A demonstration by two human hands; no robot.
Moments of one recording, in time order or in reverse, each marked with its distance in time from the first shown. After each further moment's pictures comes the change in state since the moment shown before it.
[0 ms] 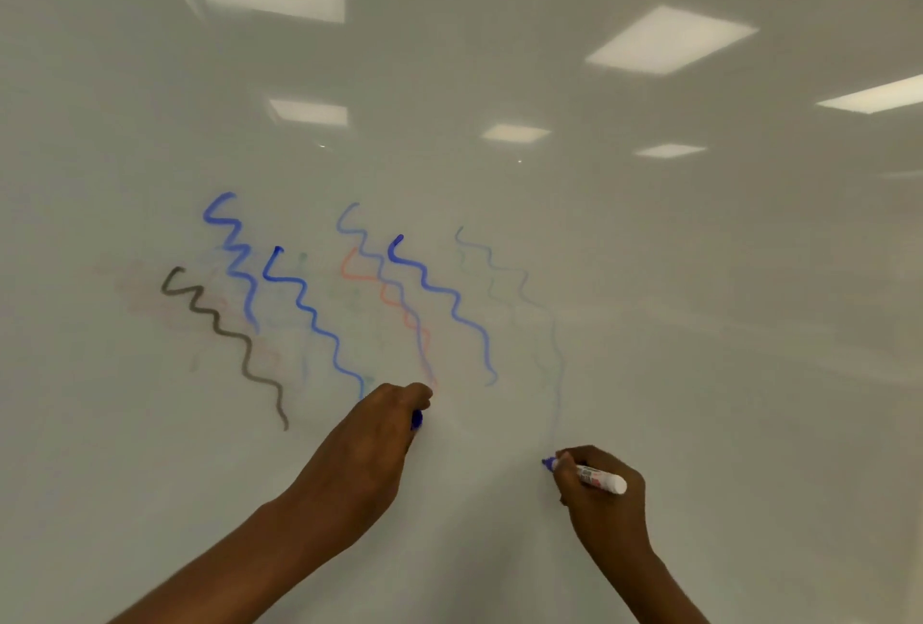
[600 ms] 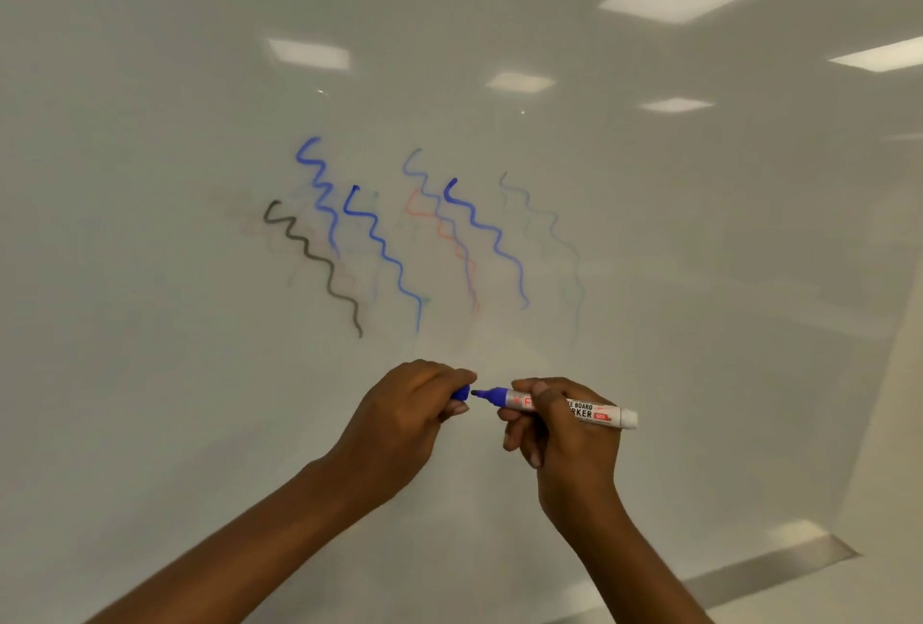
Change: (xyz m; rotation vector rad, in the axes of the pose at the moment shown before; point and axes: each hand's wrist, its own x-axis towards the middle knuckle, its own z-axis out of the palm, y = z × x) left_hand -0.064 0.028 -0.035 0.094 0.124 0.344; right_hand -0.112 -0.146 0.018 0.590 -0.088 0.169
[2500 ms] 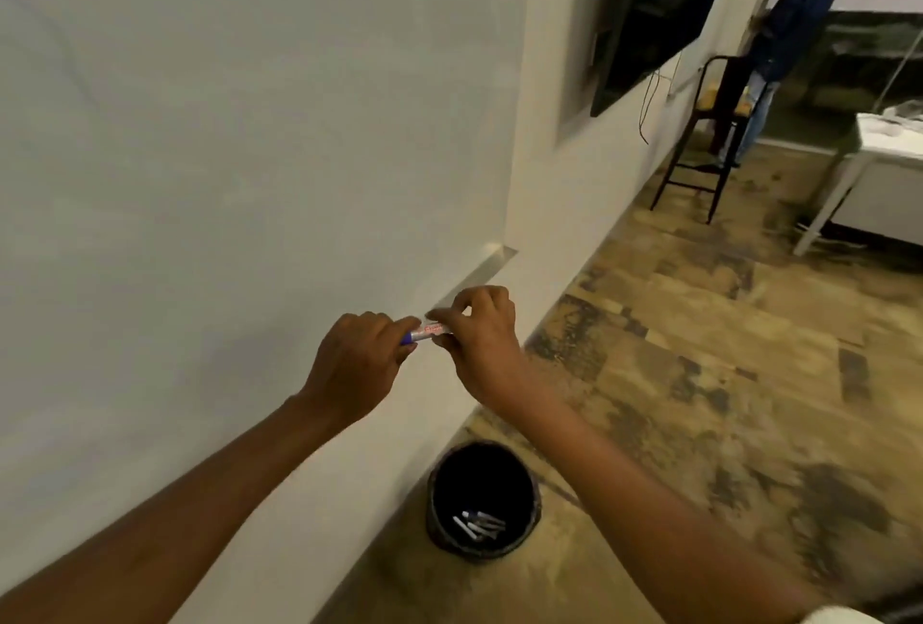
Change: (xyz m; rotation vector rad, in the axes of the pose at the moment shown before) left_hand -0.045 0.181 0.314 -0.354 -0.335 0.228; right_hand -0.050 0.083 -0.340 -1.596 0.126 -0.300
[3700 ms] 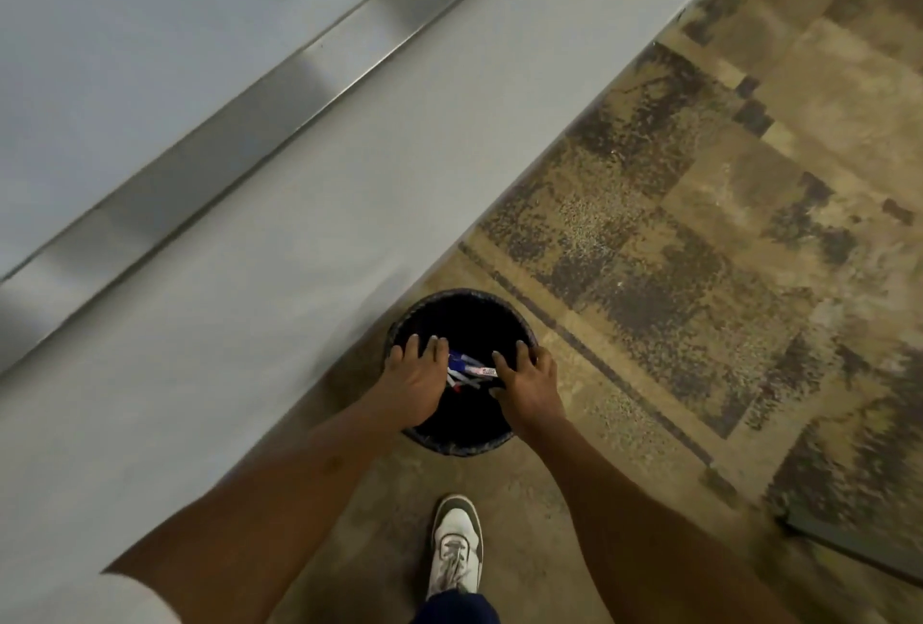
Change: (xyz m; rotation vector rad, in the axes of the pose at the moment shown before) left_hand -0.191 0.036 0.549 -0.018 -1.411 -0.377; right_hand -0.324 0.333 0.361 -0.129 -1.275 0.477
